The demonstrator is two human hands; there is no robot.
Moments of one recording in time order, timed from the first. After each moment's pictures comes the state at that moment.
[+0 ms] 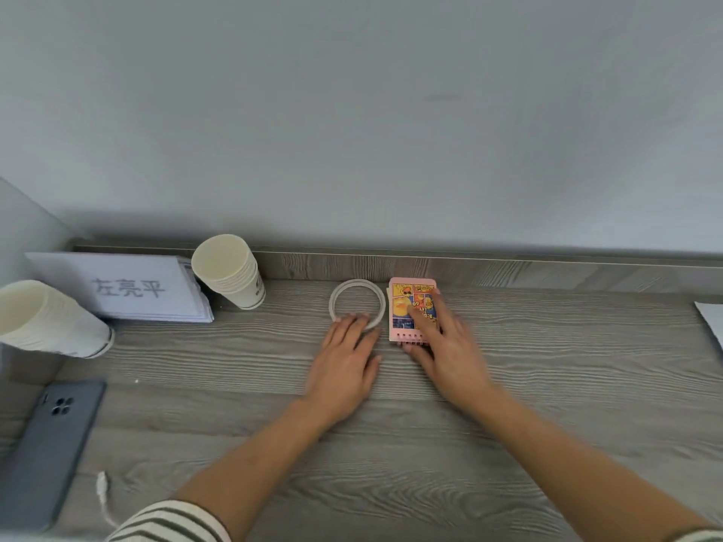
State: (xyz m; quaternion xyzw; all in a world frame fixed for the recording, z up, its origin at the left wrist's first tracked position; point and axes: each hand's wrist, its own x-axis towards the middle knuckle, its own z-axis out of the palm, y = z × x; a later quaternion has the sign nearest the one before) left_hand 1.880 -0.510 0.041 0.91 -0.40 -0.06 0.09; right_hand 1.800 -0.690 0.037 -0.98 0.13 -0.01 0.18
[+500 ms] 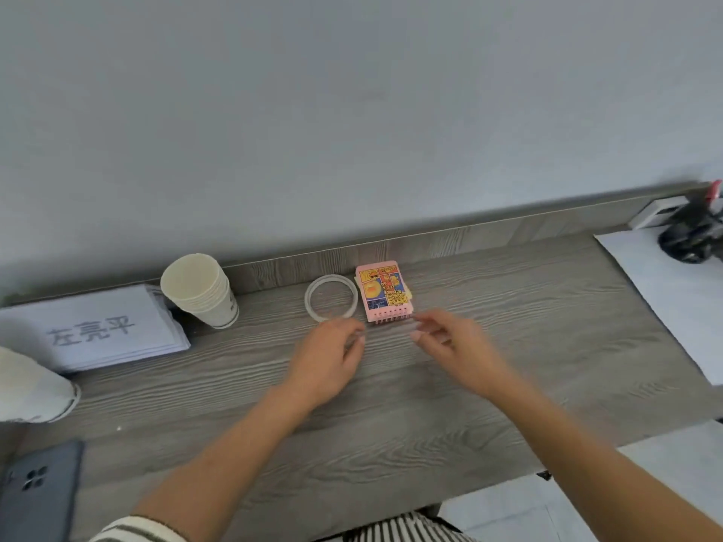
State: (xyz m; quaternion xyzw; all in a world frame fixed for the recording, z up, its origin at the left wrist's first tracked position) left_hand 1.883 -0.490 0.091 0.84 -0.45 -0.15 0.25; right_hand 1.738 -0.652 0.109 -0.87 0.29 -0.01 0.40
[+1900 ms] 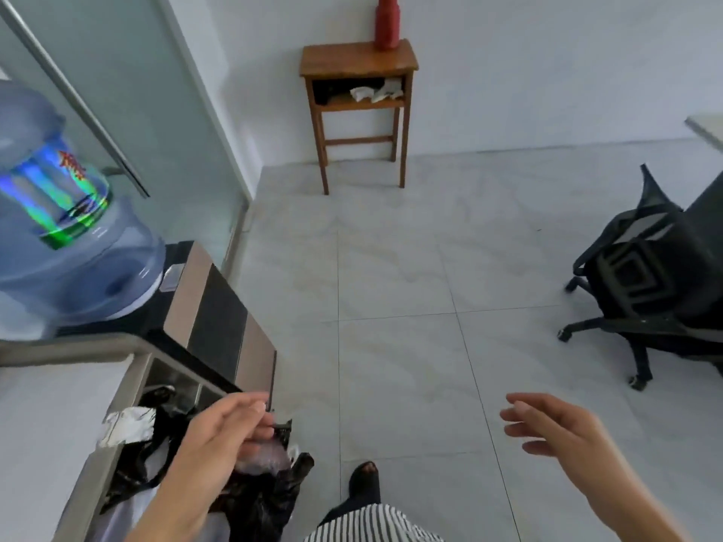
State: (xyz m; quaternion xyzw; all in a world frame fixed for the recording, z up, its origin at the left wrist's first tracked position) left_hand 1.314 -0.843 0.117 0.57 -0.55 -0.58 0.20; right_hand 0.999 -0.635 0.103 -0.15 0.78 -0.46 0.39
